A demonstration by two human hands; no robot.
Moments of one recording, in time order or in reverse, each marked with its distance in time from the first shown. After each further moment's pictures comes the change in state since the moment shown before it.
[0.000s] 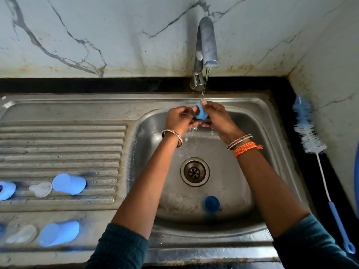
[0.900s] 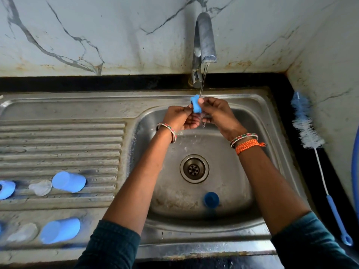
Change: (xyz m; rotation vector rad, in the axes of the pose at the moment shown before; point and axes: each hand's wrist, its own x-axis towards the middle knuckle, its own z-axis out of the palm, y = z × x) left_hand -0.007 0.015 -0.004 0.111 -0.117 -0.177; right_hand -0.004 0.000 -0.006 0.052 -0.029 -0.106
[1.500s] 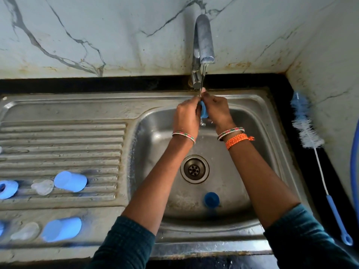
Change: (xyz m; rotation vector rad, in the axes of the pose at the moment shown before) left_hand -0.006 -0.009 0.026 0.717 0.426 0.808; right_hand 0.013 -0.009 0.014 -0.085 0.311 0.037
